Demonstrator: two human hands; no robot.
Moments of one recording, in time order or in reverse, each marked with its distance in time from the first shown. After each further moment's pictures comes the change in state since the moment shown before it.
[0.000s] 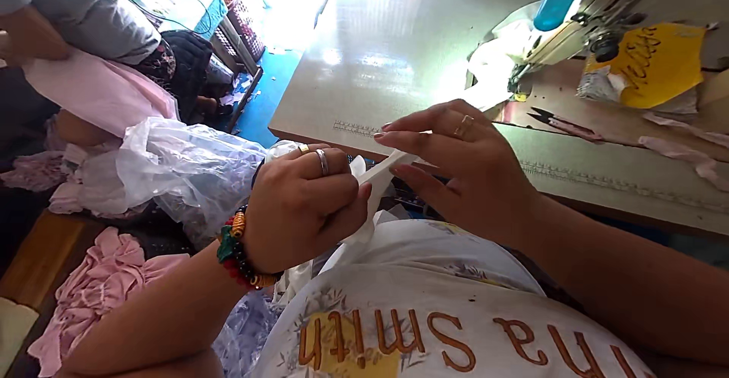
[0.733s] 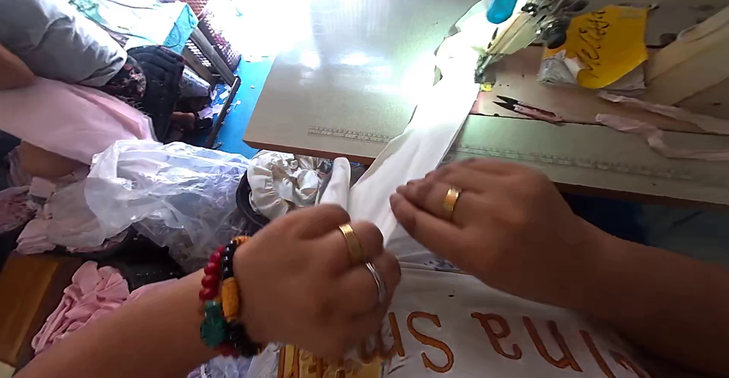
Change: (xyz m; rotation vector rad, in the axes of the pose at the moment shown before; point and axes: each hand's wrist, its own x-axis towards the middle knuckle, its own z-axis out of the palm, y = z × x) left_hand 0.013 0.035 0.001 0.105 -0.185 0.530; right_hand -0.038 -0.029 -0.039 -0.351 -0.135 -0.247
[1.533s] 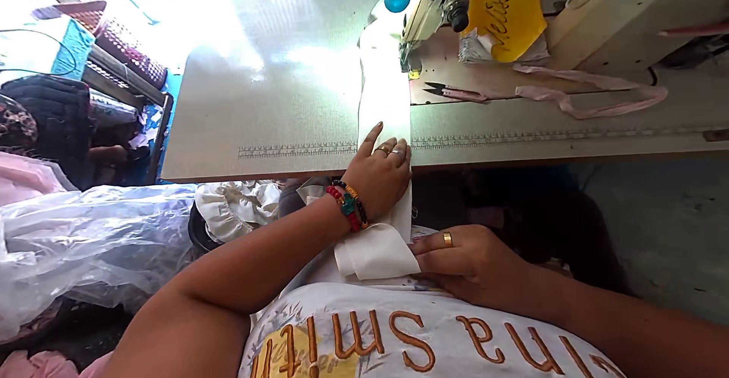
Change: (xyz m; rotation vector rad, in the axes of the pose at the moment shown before) left_hand 0.085 -0.048 0.221 -0.056 -0.345 -0.293; right_hand -0.132 -0.005 0.036 0.574 0.010 0.451
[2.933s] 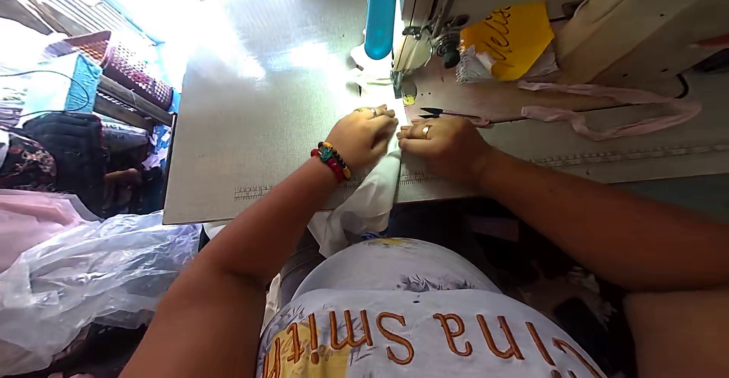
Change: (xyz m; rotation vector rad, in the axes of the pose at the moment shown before) left_hand 0.079 -0.112 0.020 -0.367 0.128 0.042; right_hand 0.092 0.169 -0.055 -0.579 0.112 -0.120
